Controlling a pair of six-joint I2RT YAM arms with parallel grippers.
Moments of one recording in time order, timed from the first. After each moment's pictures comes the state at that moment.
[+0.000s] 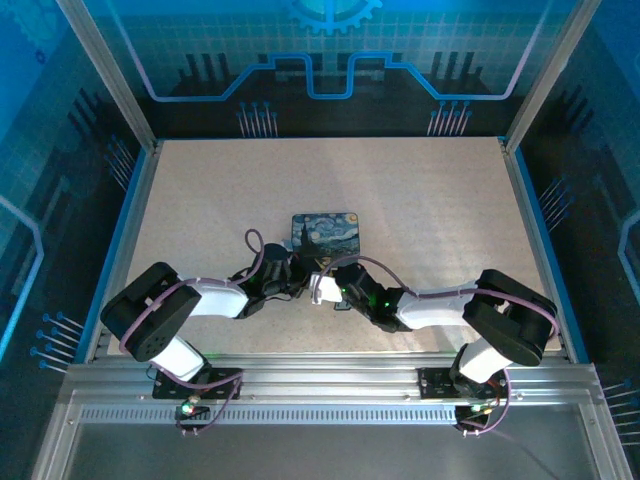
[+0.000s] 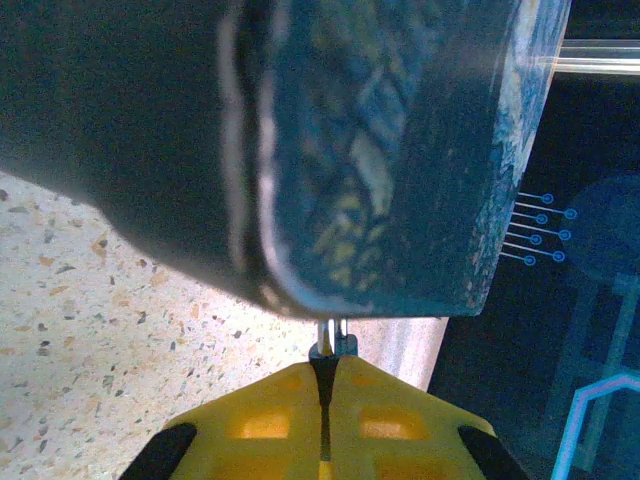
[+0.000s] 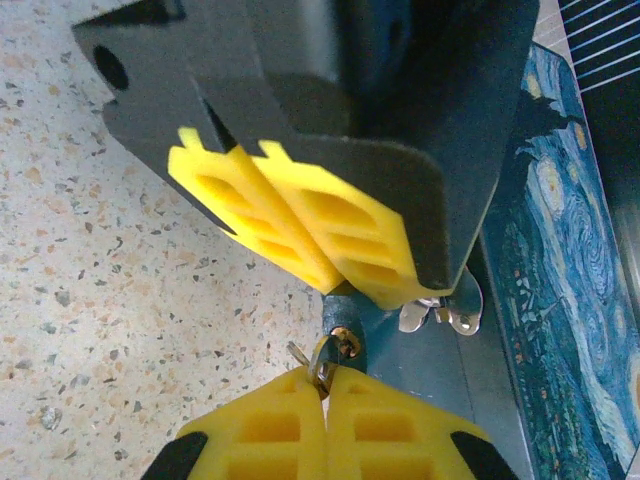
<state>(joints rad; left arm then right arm) -0.64 1.56 0.46 0.58 0.24 -1.45 0.99 1.55 0.57 0.31 0.34 -0.69</state>
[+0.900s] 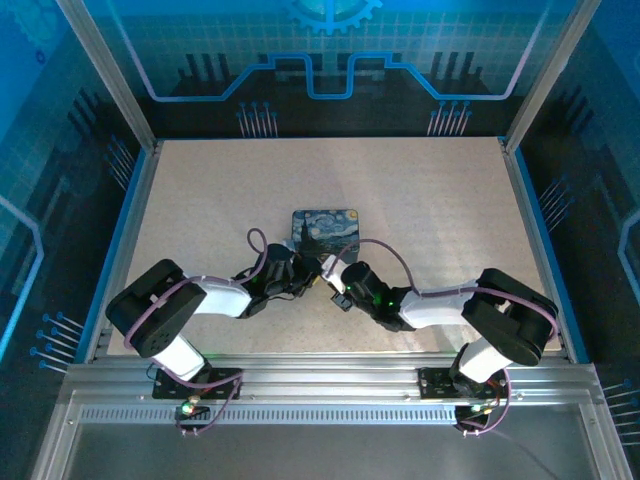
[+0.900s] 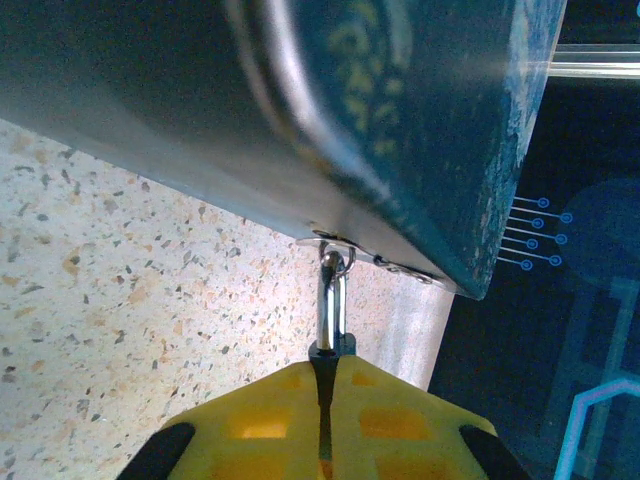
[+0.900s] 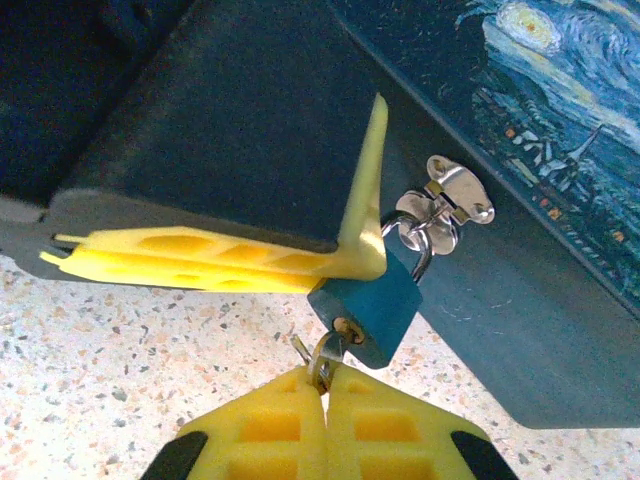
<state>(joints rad) -0.65 1.60 0.47 0.61 0.21 -1.46 0.94 1.55 0.54 0.36 0.25 -0.10</state>
